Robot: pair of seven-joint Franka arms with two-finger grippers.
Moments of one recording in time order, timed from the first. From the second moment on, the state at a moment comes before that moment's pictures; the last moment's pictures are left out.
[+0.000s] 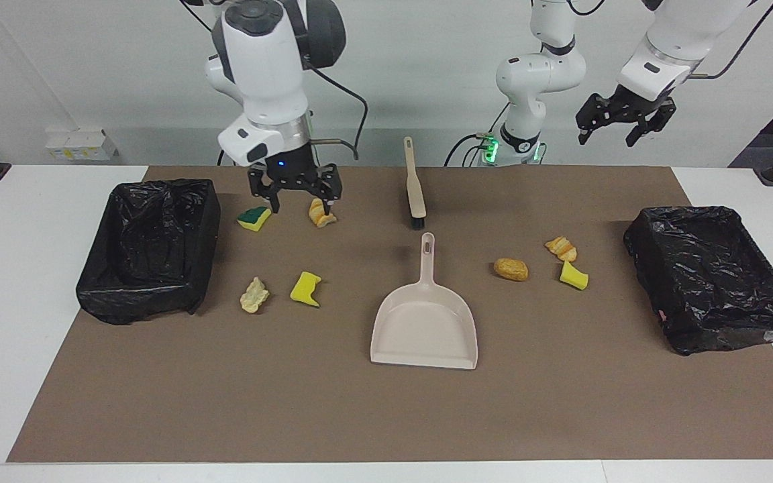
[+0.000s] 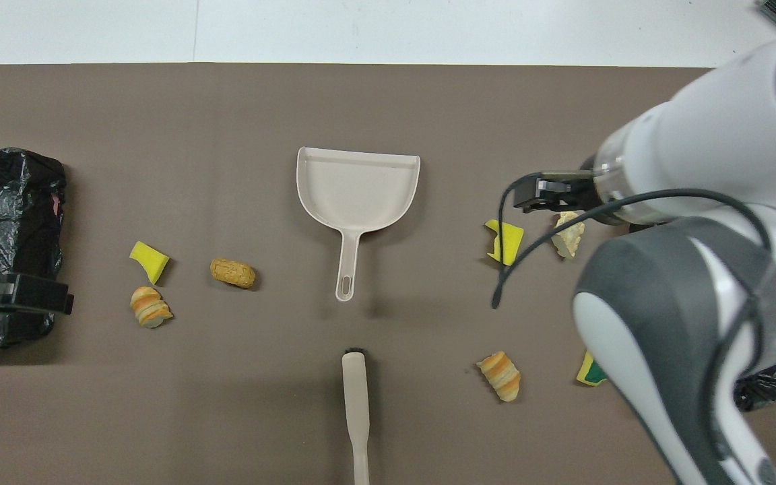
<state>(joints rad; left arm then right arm) 0.11 -0.23 -0.20 -1.74 -0.07 1.41 0.01 0.30 0.19 0.12 -1.49 -0.02 1.76 0.50</state>
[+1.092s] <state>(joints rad) 0.11 -0.24 -0.20 -1.75 -0.07 1.42 0.01 0.61 0.52 0.12 -1.49 -0.10 2.10 0.70</state>
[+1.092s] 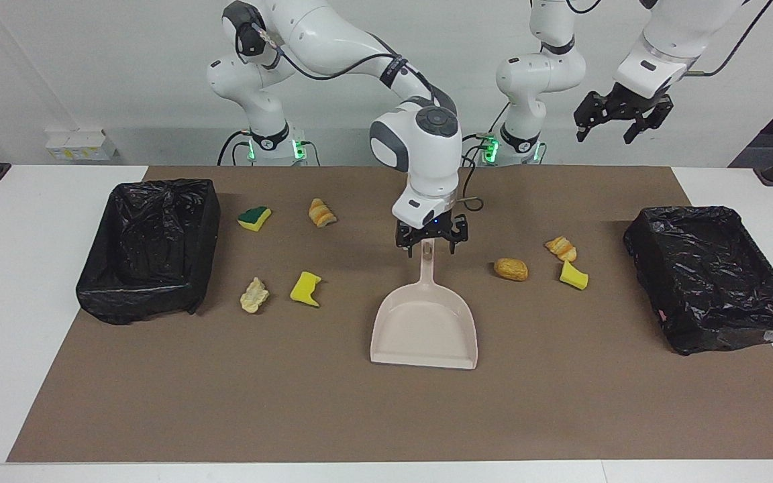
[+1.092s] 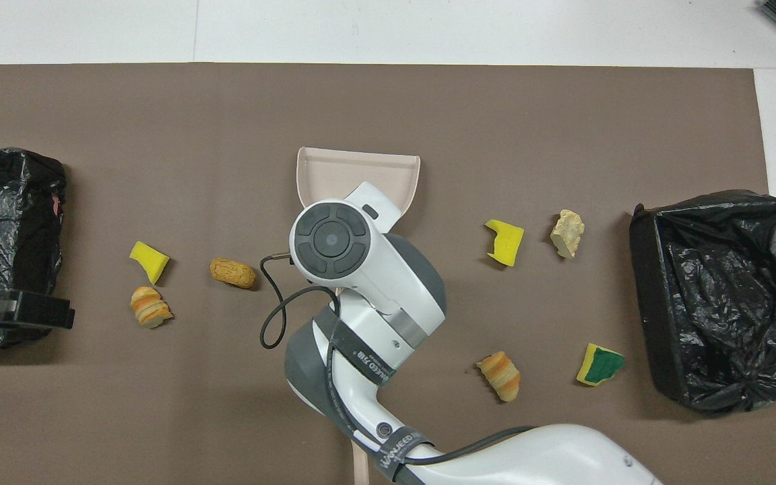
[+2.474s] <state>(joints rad) 0.03 -0.24 -0.20 -1.79 -0.07 1.42 0.00 0.54 0.41 0.11 -1.57 -0.14 2.10 0.59</state>
